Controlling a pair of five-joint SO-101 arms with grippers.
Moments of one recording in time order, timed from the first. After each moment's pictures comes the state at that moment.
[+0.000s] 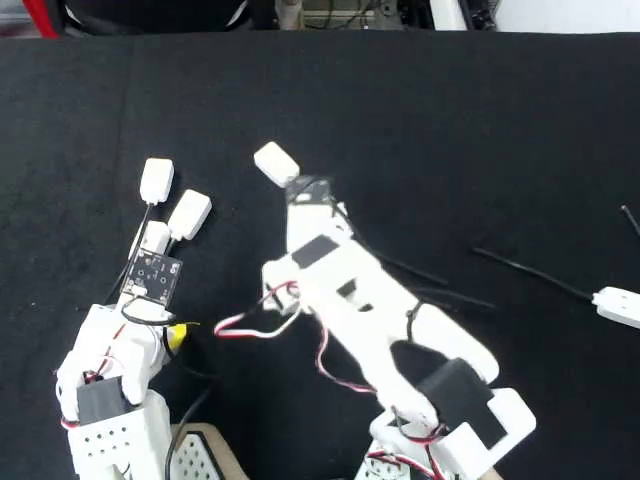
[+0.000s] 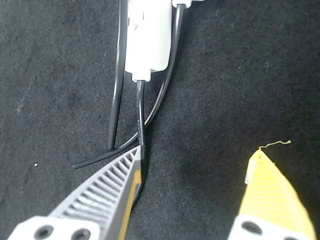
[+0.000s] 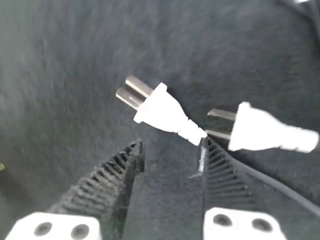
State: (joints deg) left arm -20.8 -104.2 96.2 66.8 -36.6; right arm -37.1 -6.0 41.9 54.6 -31.3
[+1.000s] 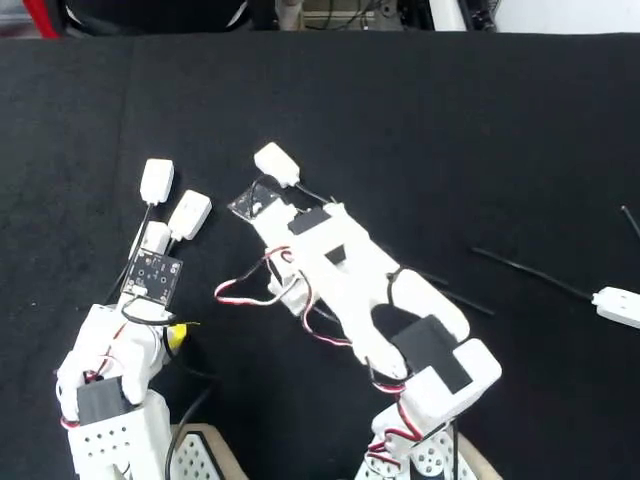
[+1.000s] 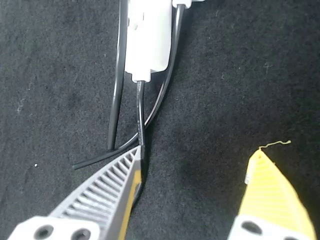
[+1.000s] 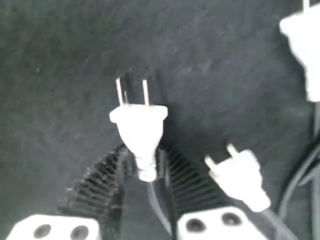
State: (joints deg) left arm -20.8 -104.2 96.2 66.8 -36.6; right arm -32.2 8.8 29.4 64.0 13.3
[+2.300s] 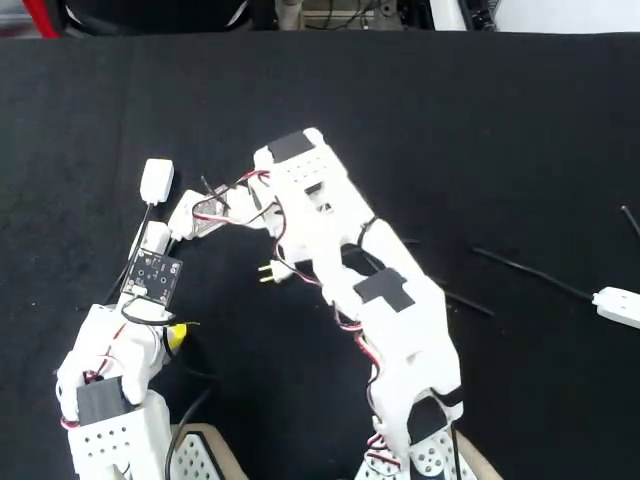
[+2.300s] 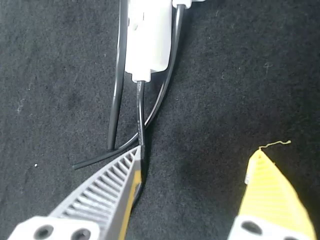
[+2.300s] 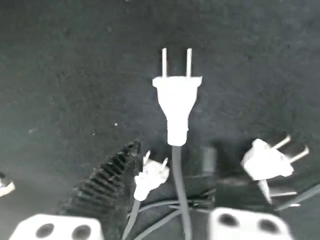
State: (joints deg) left arm -20.8 -104.2 96.2 66.8 -36.6; right arm -28.8 33.2 -17.9 96.1 71.3
